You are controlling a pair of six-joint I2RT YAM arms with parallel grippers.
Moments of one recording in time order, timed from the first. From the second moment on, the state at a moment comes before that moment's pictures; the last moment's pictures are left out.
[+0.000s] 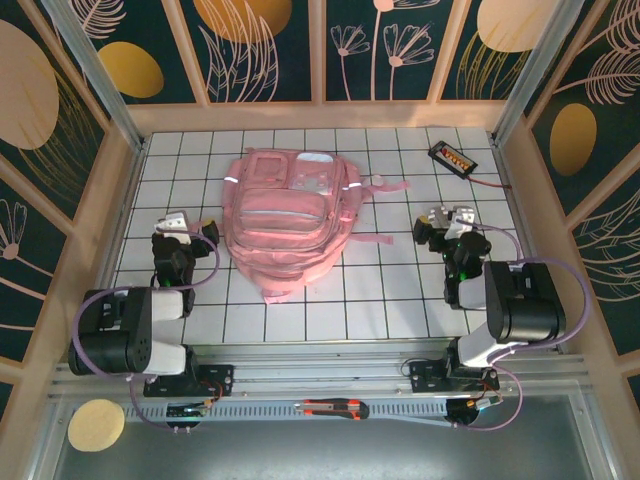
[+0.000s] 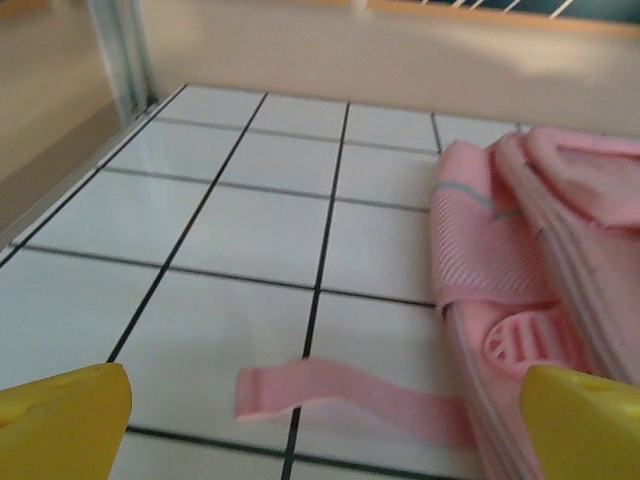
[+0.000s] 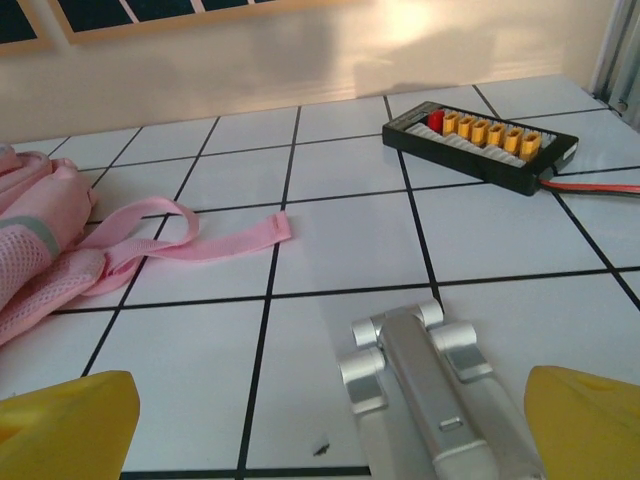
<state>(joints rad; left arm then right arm) 0.04 1.41 0.23 0.97 -0.04 -0.12 -0.04 1.54 0.23 1.09 -0.13 0.09</state>
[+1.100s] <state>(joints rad) 0.04 1.52 0.21 1.19 0.09 -0.07 -0.04 1.56 0.22 1.18 -0.08 0.10</state>
